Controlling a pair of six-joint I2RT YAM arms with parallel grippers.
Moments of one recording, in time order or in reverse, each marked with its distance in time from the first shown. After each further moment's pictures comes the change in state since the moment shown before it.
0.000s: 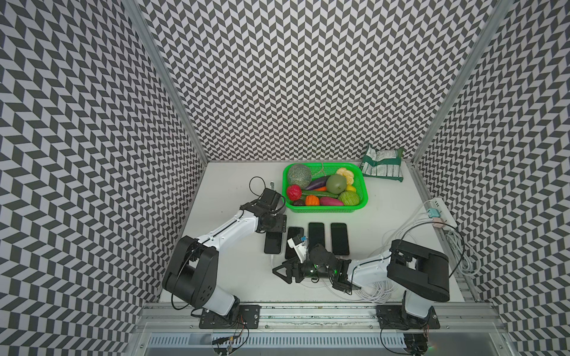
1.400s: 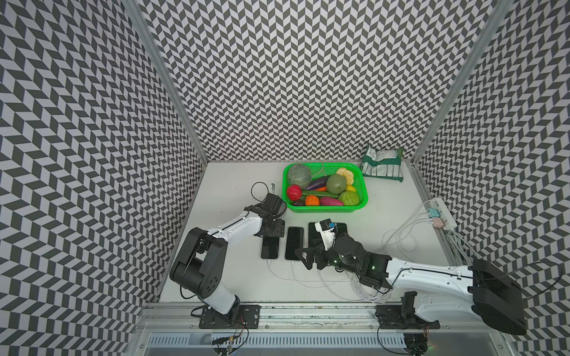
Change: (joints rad) left arm 0.000 0.078 -0.034 0.019 -0.083 -0.026; right arm -0.081 -0.532 -0.075 -0.494 0.246 -0.195
